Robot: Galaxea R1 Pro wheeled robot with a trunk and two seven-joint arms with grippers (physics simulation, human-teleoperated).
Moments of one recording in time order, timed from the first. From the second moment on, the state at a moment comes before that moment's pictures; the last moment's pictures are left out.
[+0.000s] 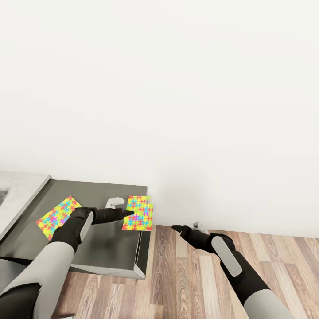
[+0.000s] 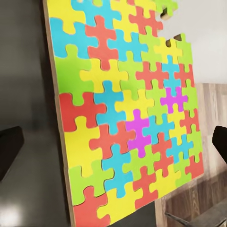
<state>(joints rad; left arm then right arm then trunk) -0.85 0.06 0.14 -0.65 -0.05 0.65 -0.69 -0.53 -0.04 0.23 -1.00 -1.02 0.64 -0.07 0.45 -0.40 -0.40</state>
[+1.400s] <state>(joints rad) -0.85 0.18 0.22 -0.81 -0.04 0.78 -0.84 -0.53 -0.03 0.23 -1.00 -1.02 0.63 -0.07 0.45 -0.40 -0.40</state>
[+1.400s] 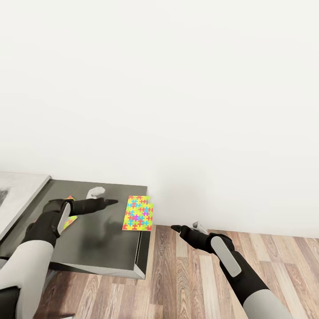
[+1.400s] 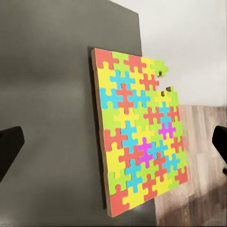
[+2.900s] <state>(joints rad) -0.75 0.35 0.22 -0.90 -0.04 0.95 -1.57 -0.52 -0.16 0.14 -1.00 -1.04 0.64 0.41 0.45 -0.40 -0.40</state>
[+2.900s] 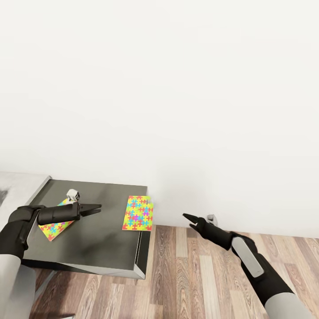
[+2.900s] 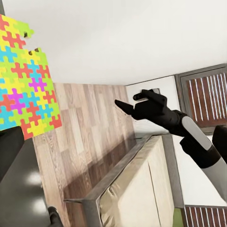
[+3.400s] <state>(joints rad) -0.75 0.35 0.22 -0.90 -0.04 0.94 -1.57 -0.52 -0.15 0.13 -1.00 -1.03 0.64 0.50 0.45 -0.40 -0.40</state>
